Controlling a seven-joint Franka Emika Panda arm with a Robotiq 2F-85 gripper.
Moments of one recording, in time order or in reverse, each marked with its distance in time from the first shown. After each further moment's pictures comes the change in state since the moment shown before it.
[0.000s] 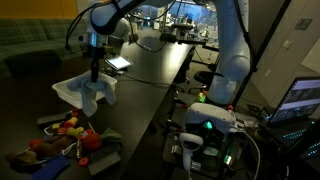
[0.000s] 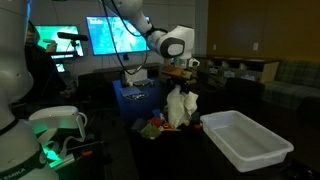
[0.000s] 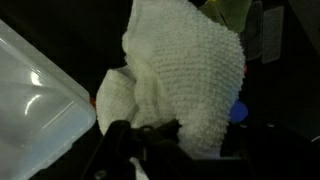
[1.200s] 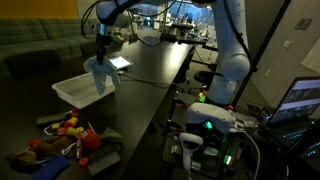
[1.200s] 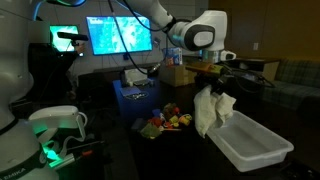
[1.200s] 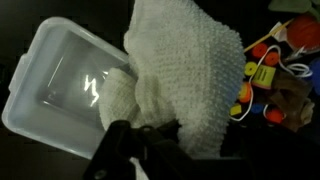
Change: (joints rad) arm -0.004 0.076 -0.217 0.218 -0.038 -0.069 0.124
